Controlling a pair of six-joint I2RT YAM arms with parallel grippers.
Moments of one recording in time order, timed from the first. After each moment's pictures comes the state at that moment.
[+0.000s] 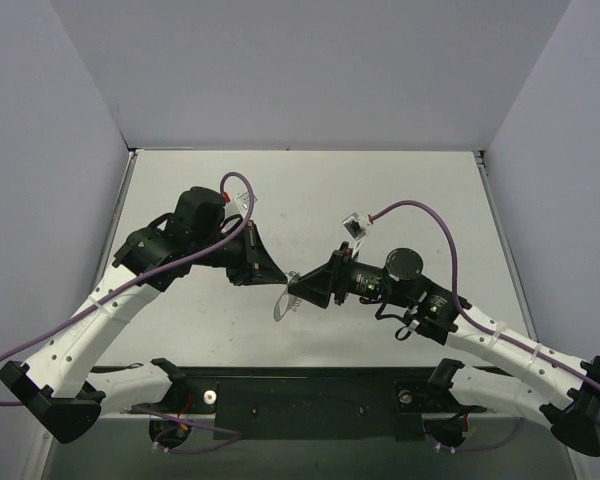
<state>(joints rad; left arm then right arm) -0.66 1.14 1.35 -0.92 0.51 -0.96 0.89 0.93 0.69 0.20 -0.33 0.76</state>
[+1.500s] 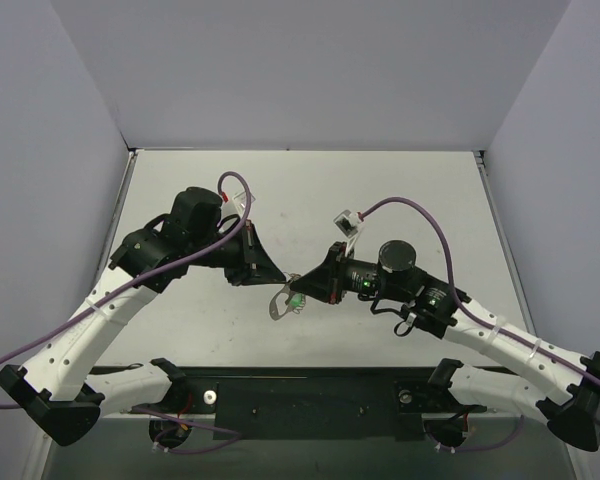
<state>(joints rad) -0.65 1.13 1.35 -0.92 0.53 -0.96 0.89 0.98 0.76 0.09 -0.35 0.67</state>
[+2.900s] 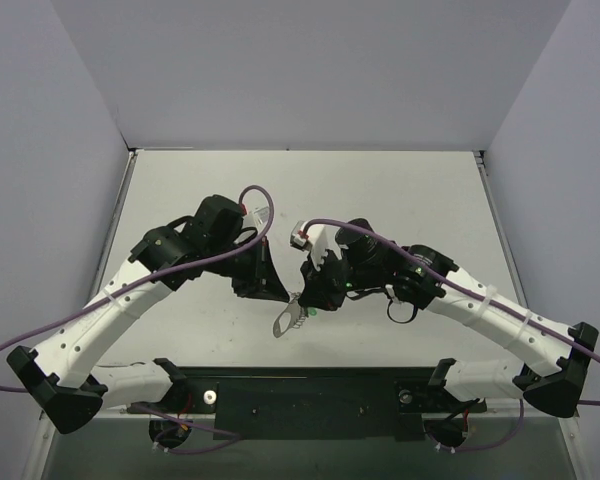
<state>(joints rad) -0.73 1.18 1.35 -1.02 0.50 -0.88 0.97 1.21 1.22 -0.67 -0.32 0.09</state>
